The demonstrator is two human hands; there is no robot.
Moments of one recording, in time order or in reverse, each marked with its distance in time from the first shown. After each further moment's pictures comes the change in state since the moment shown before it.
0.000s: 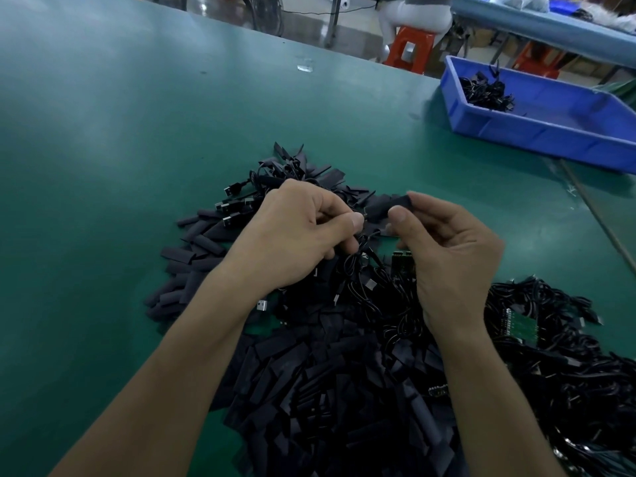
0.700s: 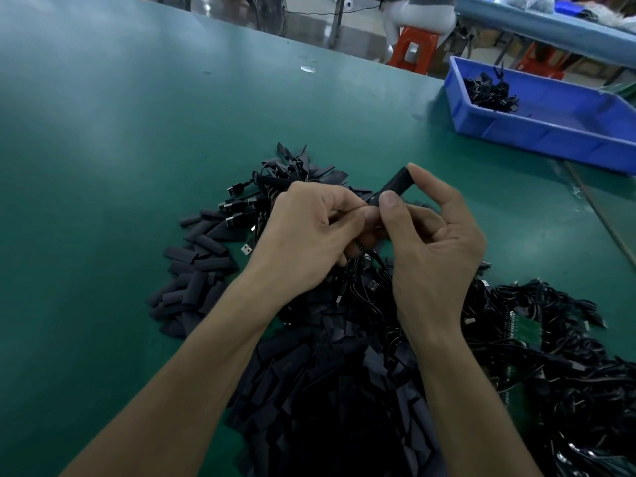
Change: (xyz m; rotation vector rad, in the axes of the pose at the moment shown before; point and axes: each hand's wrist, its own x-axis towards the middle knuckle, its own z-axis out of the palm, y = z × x) left_hand 0.000 0.004 0.016 -0.188 0.090 0.082; right_hand -0.011 -0.017 0.030 0.070 0.029 -0.014
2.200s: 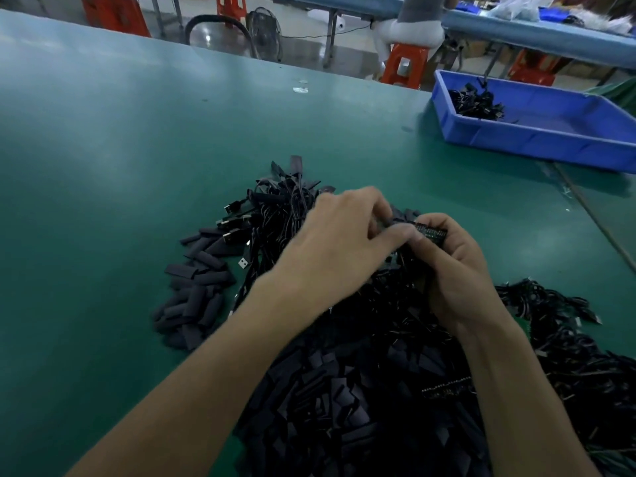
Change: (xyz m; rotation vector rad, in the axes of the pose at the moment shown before) left_hand 0.014 0.023 0.029 0.472 -0.045 0.095; right_hand 0.026 0.016 -0.070 0.294 -0.355 0.421
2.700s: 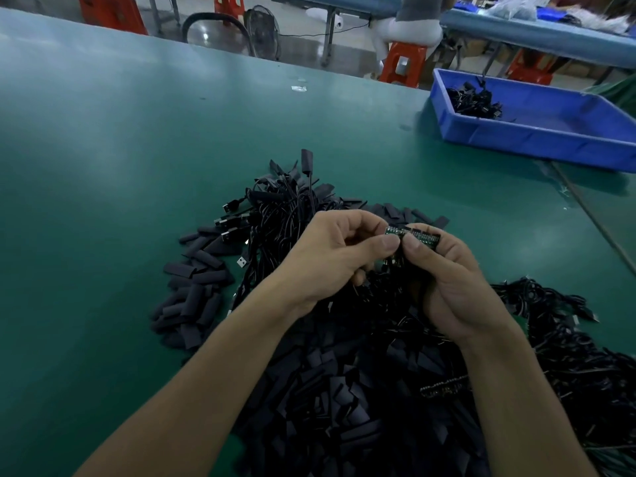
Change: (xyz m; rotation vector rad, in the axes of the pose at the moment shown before) left_hand -0.012 -0.013 0.010 -0.775 -0.171 -0.195; right_hand -0.004 0.001 -0.002 0.138 -0.051 0.118
